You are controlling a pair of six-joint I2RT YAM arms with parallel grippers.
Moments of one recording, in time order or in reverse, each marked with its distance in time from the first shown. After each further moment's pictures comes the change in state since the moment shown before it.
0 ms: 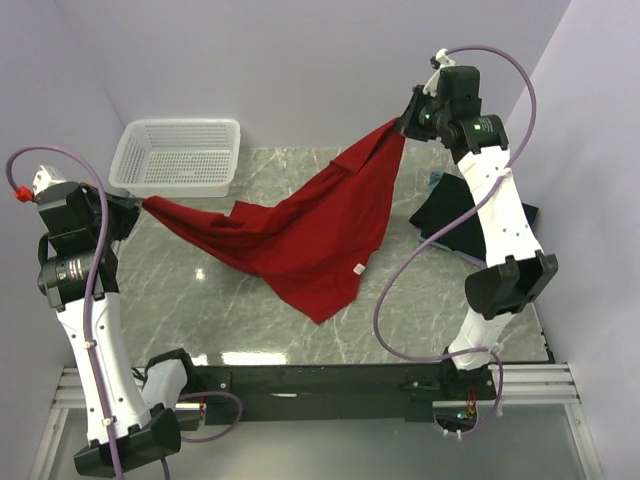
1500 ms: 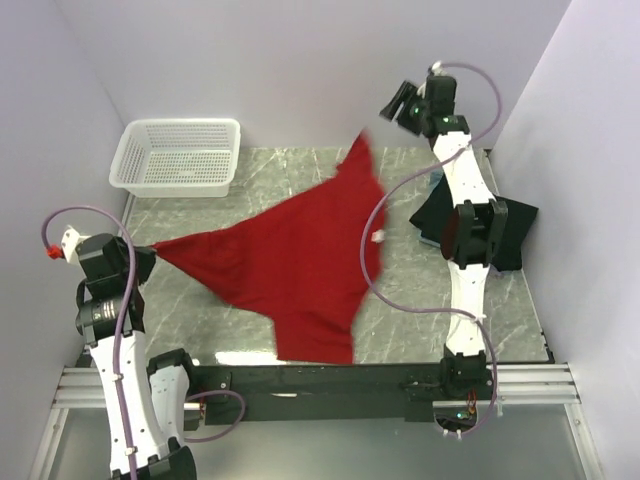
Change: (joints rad) left arm 0.002 -0.265 -0.447 0.051 -0.175 -0.043; right arm -0.119 0.568 0.325 0.332 -0.055 0.184
